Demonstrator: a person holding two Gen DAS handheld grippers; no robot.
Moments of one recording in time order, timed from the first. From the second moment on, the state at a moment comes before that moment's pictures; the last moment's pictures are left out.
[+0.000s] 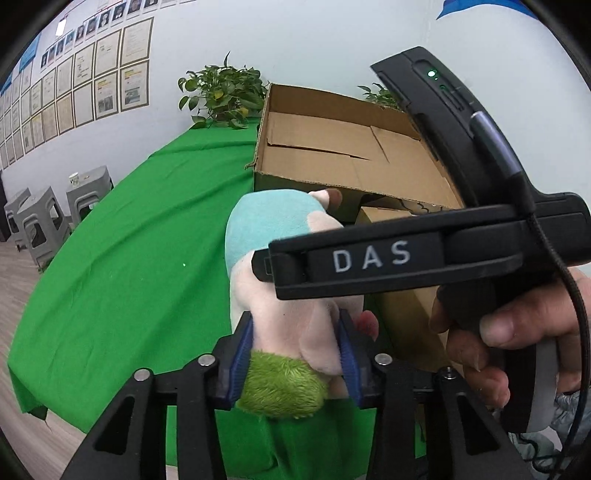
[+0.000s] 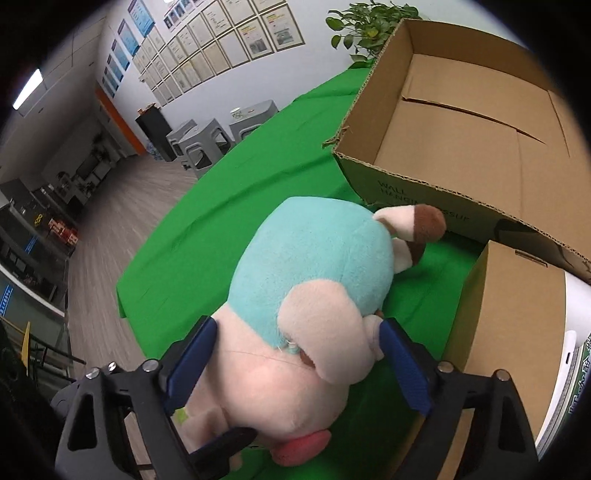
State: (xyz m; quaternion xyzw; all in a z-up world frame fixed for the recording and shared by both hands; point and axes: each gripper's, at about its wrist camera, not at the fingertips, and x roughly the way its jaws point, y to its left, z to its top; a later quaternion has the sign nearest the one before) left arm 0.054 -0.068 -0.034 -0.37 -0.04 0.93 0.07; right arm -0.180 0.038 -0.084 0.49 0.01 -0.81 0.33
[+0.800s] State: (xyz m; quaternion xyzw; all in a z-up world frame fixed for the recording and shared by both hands) left arm 0.036 0.008 0.096 -0.16 0.09 0.98 0.12; right arm -0.194 0.101 0.030 0.31 -0.07 -0.89 0.32
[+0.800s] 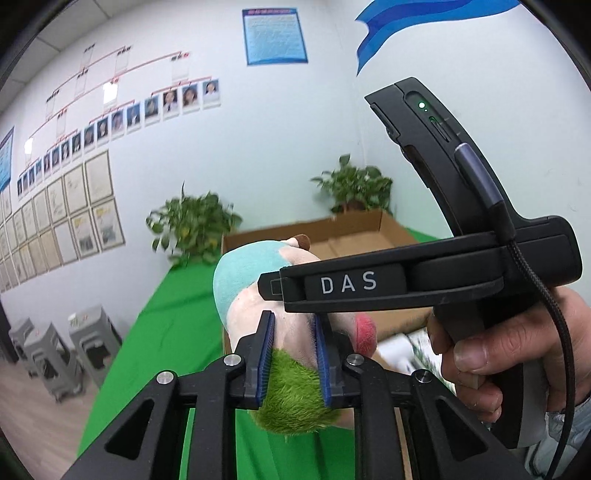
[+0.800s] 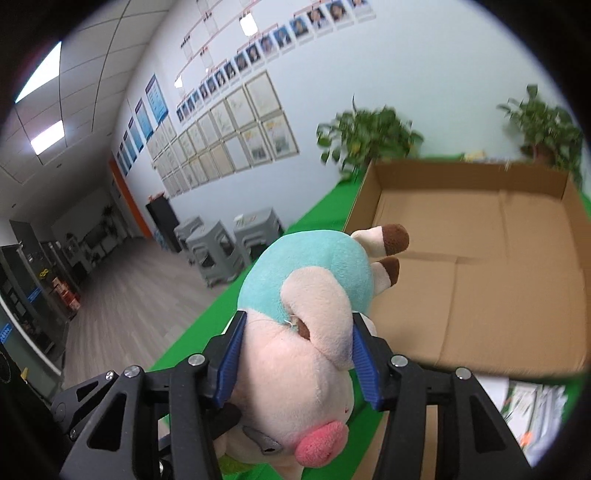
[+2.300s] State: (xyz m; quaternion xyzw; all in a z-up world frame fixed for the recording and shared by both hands) left arm -0.274 -0.096 -0.045 -0.34 -0.03 0.94 0.09; right arm -0.354 0.086 -0.081 0.43 -0.12 -0.84 0.31
